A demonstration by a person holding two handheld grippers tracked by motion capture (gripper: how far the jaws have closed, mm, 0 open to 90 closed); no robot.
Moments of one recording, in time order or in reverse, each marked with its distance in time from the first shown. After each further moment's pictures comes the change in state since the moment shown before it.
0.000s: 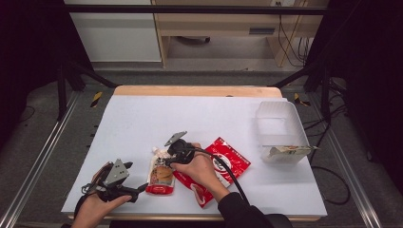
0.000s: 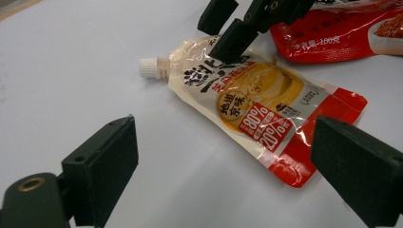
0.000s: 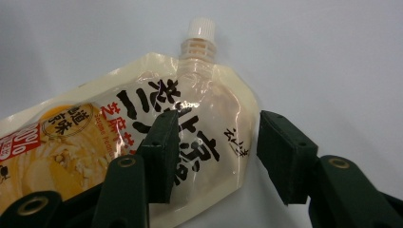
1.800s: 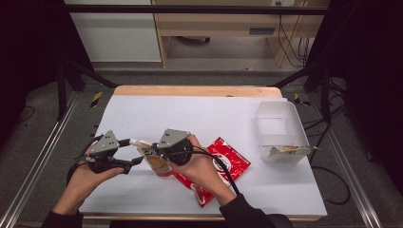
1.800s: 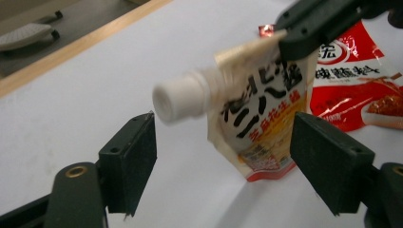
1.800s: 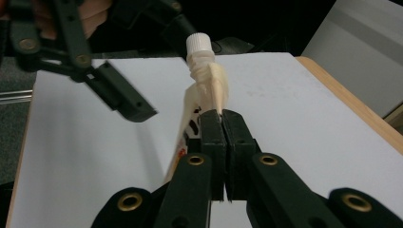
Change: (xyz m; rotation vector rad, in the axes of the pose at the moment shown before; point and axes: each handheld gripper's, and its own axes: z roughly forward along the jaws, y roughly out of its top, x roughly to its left) left arm 0.057 0.066 -0.017 -0.089 -0.074 0.017; right arm 0.039 0.040 -0.087 -0.359 0.030 -0.259
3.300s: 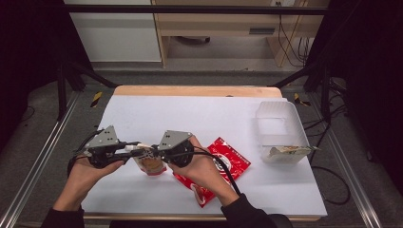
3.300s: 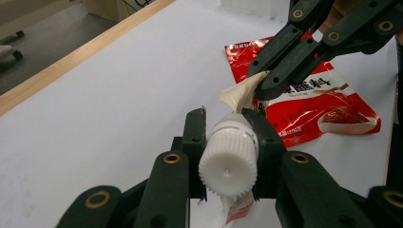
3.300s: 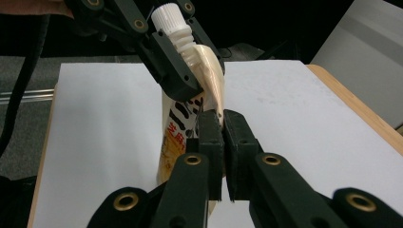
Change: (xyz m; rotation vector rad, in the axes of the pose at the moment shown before) left arm -0.003 0.017 -0.014 -0.020 -0.121 0.054; right arm 0.004 0.003 -0.007 -0.012 0.046 -0.014
